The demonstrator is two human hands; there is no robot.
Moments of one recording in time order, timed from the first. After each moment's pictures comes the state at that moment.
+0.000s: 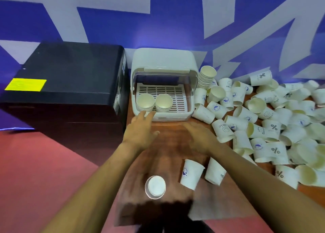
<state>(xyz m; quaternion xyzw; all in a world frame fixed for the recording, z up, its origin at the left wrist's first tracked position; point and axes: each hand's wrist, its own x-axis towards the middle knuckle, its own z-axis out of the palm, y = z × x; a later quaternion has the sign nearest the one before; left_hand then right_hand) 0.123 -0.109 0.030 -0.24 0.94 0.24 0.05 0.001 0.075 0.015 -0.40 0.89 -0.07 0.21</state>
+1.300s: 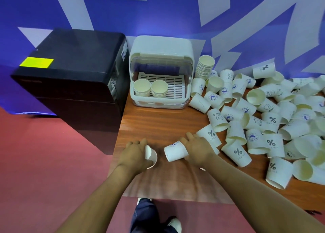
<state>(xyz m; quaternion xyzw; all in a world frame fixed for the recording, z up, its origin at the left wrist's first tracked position) 0.201 -0.007 -0.016 -0.30 0.92 0.20 0.17 0.043 0.152 -0.030 -0.49 0.85 0.08 0.17</state>
